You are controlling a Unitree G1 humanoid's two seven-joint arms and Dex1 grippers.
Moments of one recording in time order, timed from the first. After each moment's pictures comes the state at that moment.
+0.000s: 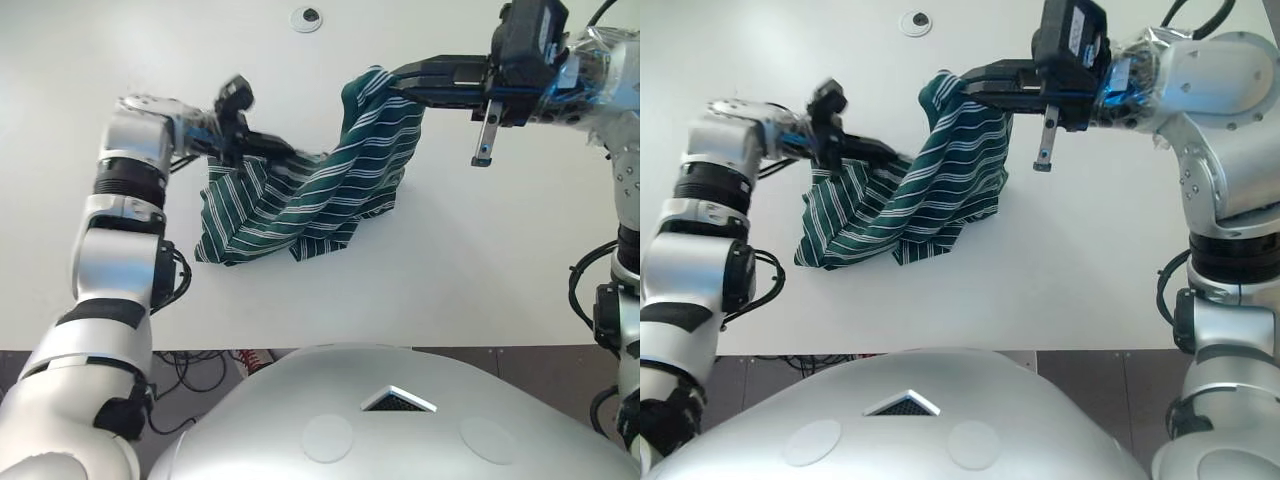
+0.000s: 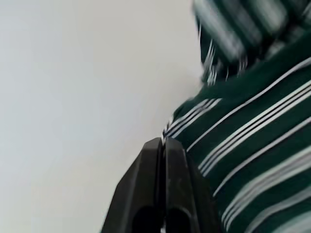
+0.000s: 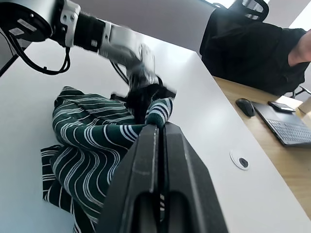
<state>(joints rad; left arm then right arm) -0.73 0.50 -0.10 0.81 -0.16 0.42 -1.46 -0.49 -0.72 0.12 -0.32 0.44 0.46 1.04</state>
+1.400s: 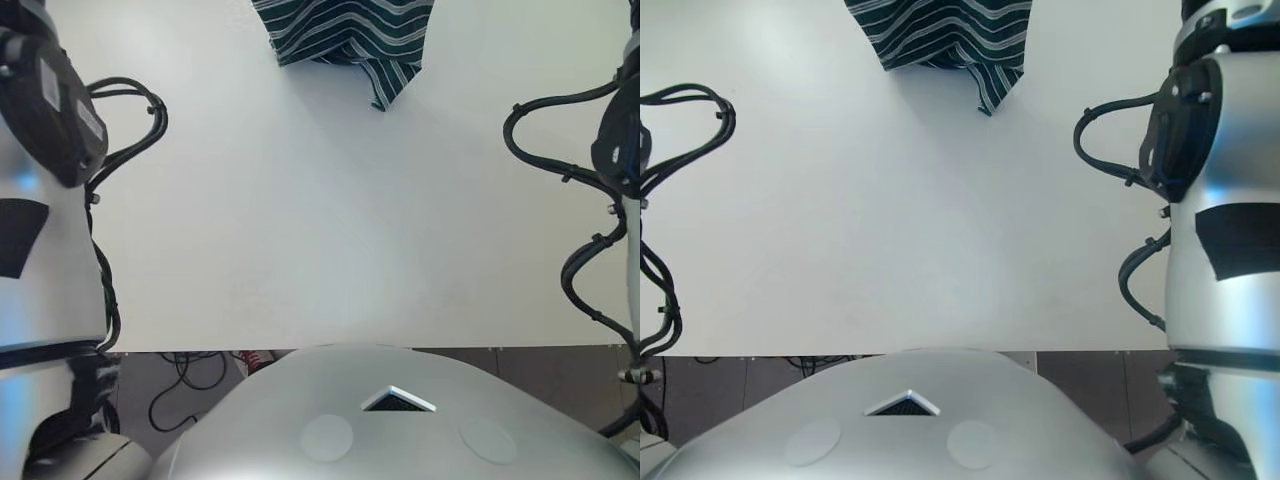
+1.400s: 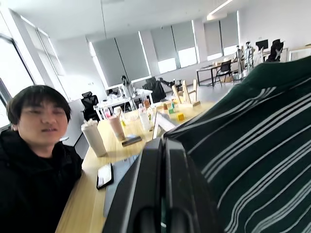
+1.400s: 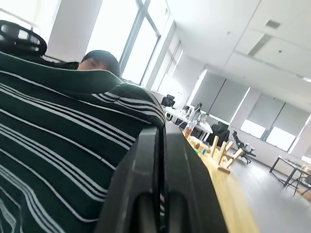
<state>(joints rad) -1.48 0.52 0.12 1.32 -0.02 -0.03 -0.56 -1.44 -0.40 -0.05 1.25 0.01 -0.30 0.43</state>
